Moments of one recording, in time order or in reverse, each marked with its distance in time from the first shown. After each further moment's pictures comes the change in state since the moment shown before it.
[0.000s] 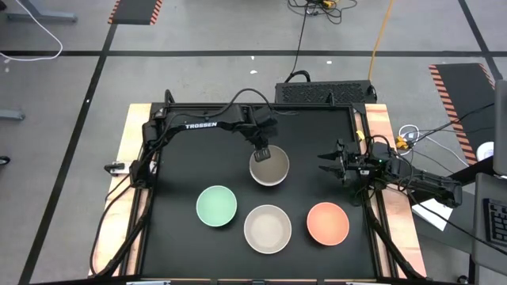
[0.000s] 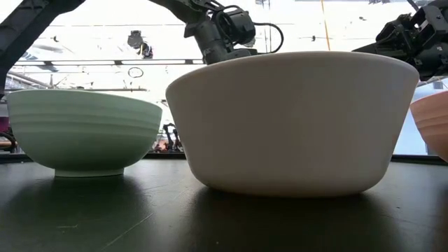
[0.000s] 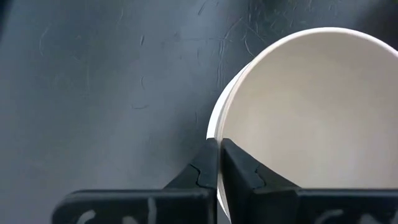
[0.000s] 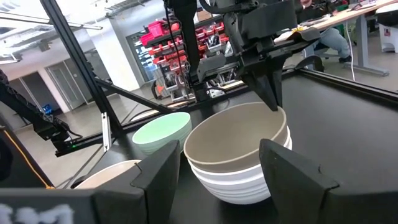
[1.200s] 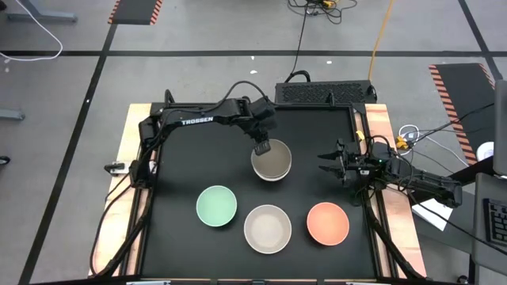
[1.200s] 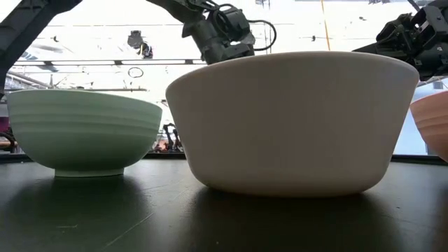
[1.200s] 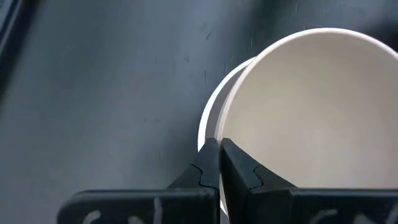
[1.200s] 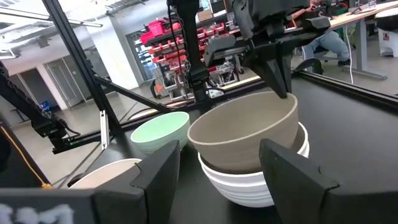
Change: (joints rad) left arm 0.045 -0.029 0.000 0.032 0.055 0.001; right arm 0.000 0.000 0.000 0.000 0.000 -0.023
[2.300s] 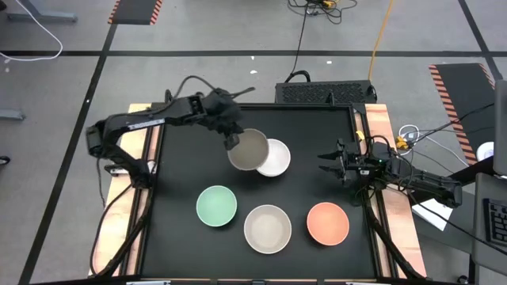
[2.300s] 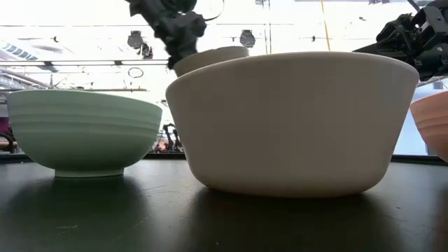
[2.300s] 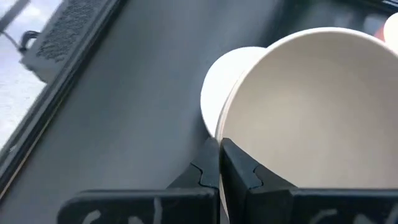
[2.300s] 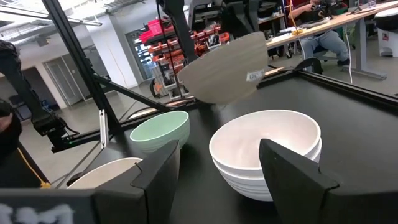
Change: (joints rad) left arm 0.067 -0.485 -0.456 0.180 -0.006 -0.044; right arm 0.000 0.000 0.000 -0.006 0.000 -0.005
